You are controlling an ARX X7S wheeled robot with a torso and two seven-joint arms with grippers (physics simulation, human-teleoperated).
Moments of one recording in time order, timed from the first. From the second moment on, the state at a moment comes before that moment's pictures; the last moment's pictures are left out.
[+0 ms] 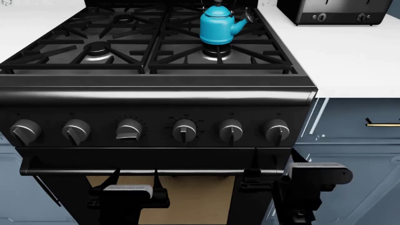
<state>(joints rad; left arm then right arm) -0.03 -0.20 0.24 -0.02 -0.21 0.03 -0.23 0.06 0.29 -0.19 -0.42 0.30 0.40 0.32</state>
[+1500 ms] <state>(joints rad) -0.05 -0.22 0.28 -0.04 -0.22 0.04 -0.27 0.25 0.33 -0.18 -0.31 0.36 0.55 0.32</state>
